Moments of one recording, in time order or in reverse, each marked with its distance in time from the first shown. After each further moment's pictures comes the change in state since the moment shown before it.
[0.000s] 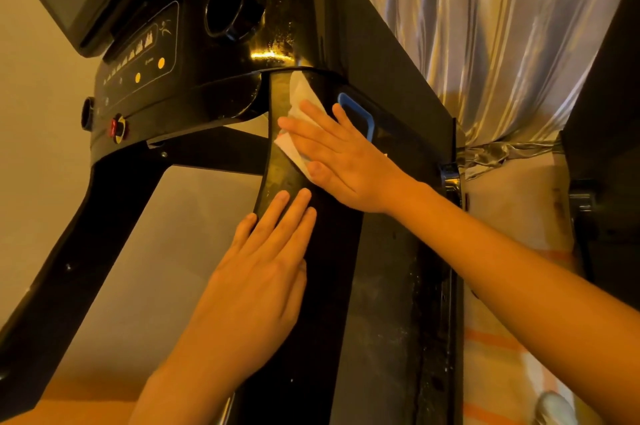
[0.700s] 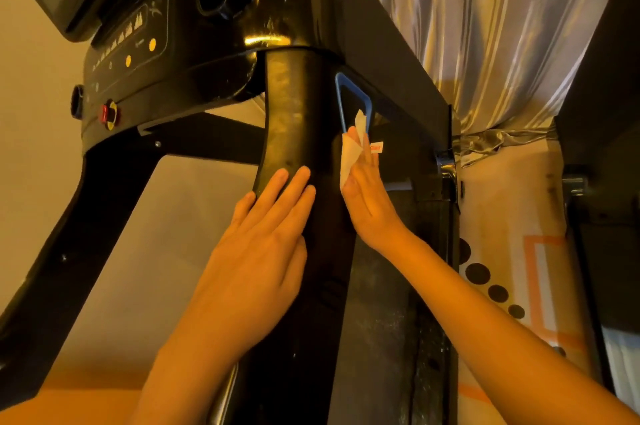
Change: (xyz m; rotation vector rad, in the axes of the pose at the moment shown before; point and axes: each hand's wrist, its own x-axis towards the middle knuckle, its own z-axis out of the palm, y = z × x) left_hand 0.002 0.001 -0.003 -0.213 0.013 -0.032; right_hand -0.072 -0.018 0.071 0.567 0.306 0.491
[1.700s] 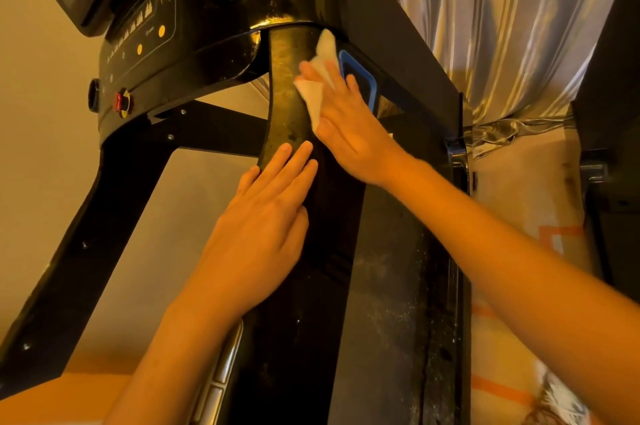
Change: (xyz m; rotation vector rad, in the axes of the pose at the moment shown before) left_hand -0.003 0.002 -0.003 -0.046 -0.024 -0.022; right_hand 0.058 -0.049 -0.022 -0.353 -0.187 -0.321
